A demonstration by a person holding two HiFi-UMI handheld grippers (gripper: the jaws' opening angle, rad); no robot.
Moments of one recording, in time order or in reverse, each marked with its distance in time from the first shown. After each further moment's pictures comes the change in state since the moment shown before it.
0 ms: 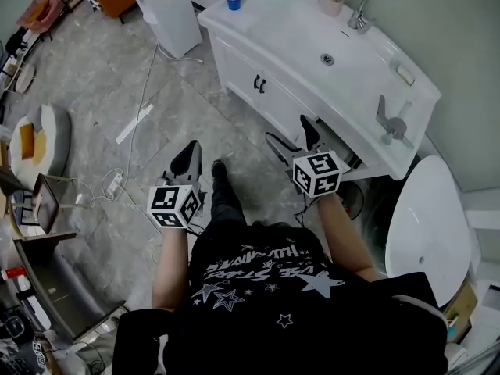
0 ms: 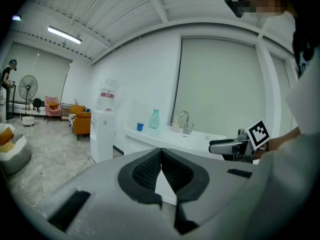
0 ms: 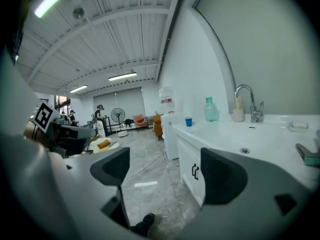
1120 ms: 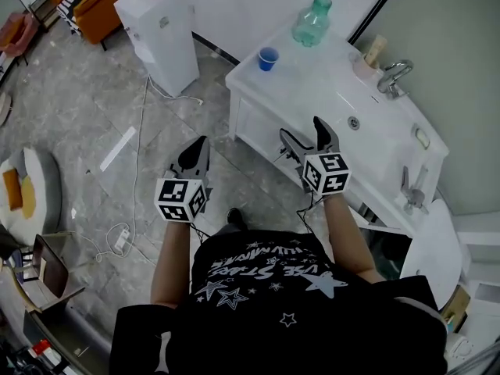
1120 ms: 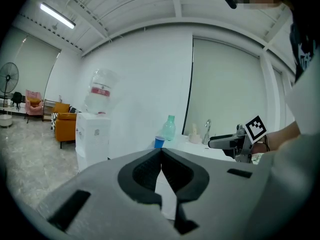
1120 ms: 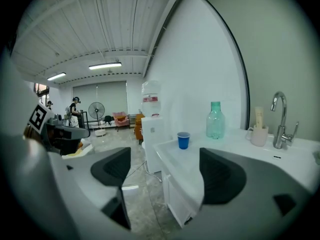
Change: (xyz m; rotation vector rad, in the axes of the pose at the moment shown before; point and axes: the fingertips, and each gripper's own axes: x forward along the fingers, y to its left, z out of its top) left arm 0.233 0.246 0.113 0.009 -0.008 -0.157; right arm 0.294 -0.065 0.133 -0.026 0.021 -0.207
